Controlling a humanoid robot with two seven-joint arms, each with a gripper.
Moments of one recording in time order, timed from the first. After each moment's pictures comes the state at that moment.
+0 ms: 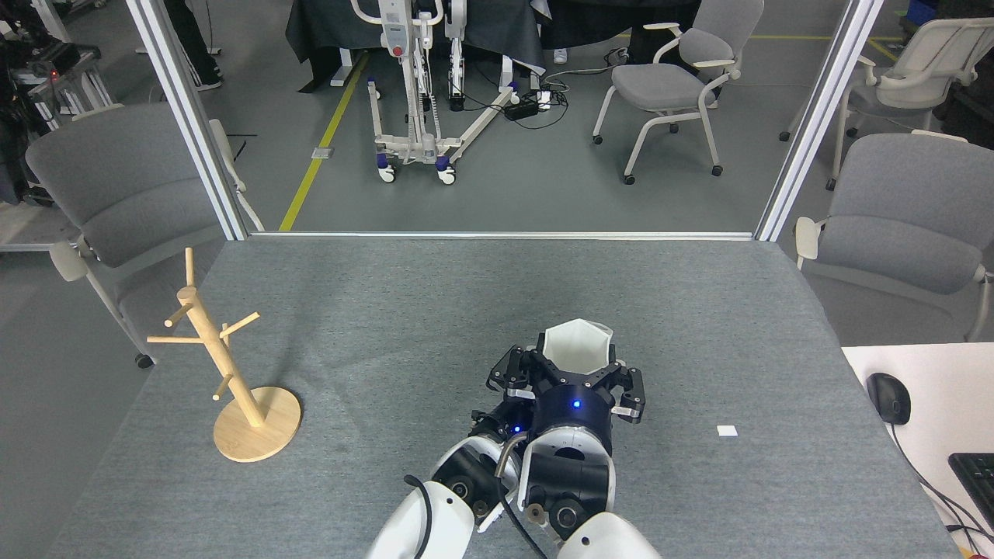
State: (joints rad) left arm -0.45 -0.14 -0.58 -1.25 -1.60 -0.12 -0.09; right arm -0.39 0.07 0.69 -1.66 1.70 0.87 0.83
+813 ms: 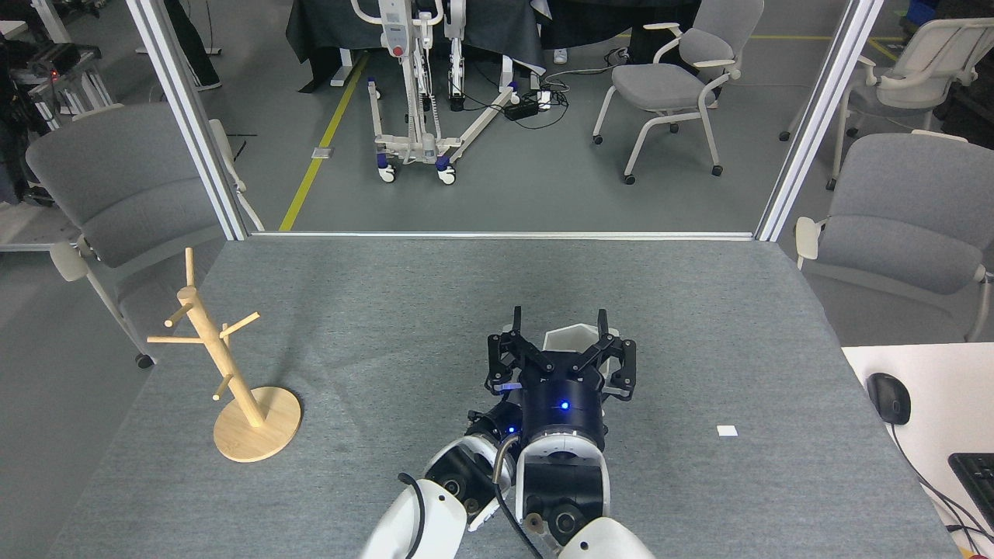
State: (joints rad) left arm -0.44 -0.13 -0.55 -1.24 -1.61 -0.19 -0.08; right arm -0.38 0.06 0.69 -1.65 1.68 0.76 0.48
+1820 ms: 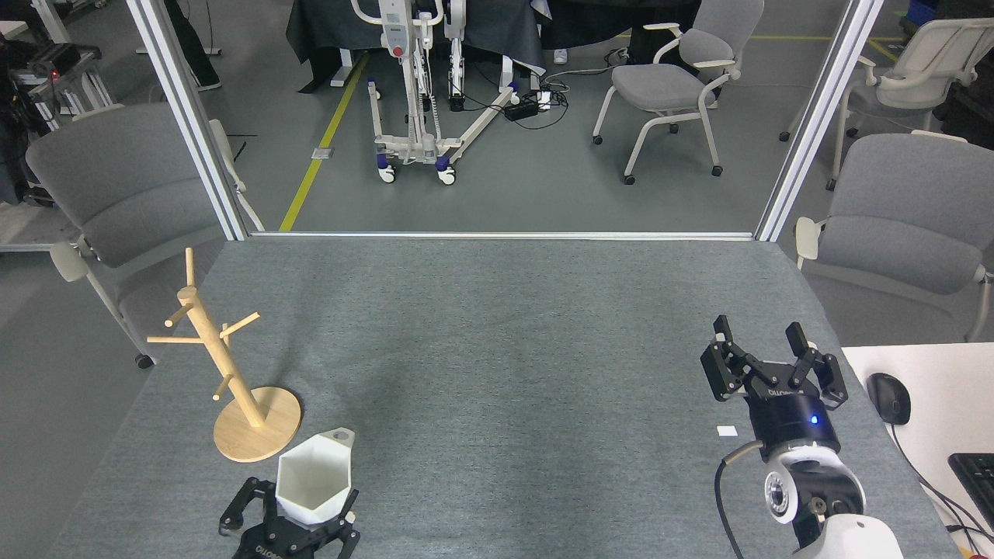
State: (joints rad) left arm 0.19 0.29 -0.17 -1.67 -1.62 -0.08 0.08; right arm -0.18 -0.13 -0.07 -1.49 1.27 -0.04 0.03
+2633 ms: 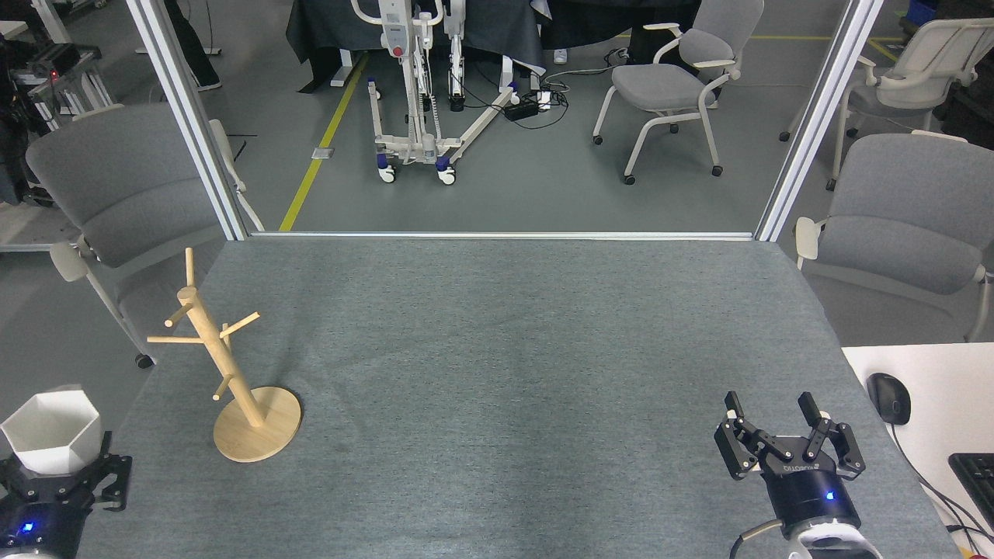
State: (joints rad) left arm -0.01 0.32 0.38 -1.41 -1.62 -0.07 -0.04; right arm -0.03 -0.11 -0.17 -1.48 1.38 -0.17 -0.05
